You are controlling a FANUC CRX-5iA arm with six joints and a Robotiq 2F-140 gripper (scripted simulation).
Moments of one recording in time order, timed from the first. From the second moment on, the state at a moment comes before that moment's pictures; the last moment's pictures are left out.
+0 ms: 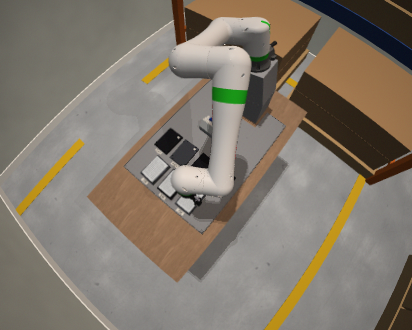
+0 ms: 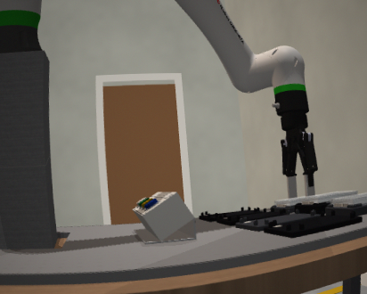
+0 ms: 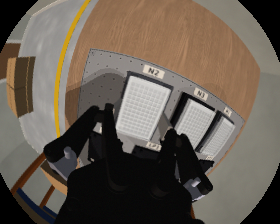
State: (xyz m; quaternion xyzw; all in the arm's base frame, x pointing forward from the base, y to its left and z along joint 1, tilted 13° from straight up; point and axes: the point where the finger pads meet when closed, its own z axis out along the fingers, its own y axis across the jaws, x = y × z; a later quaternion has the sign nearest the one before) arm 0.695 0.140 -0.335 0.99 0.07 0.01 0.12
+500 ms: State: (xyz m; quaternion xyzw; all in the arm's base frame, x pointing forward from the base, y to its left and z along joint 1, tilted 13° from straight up) arm 0.695 0.140 -0.335 0.99 0.07 0.01 0.12
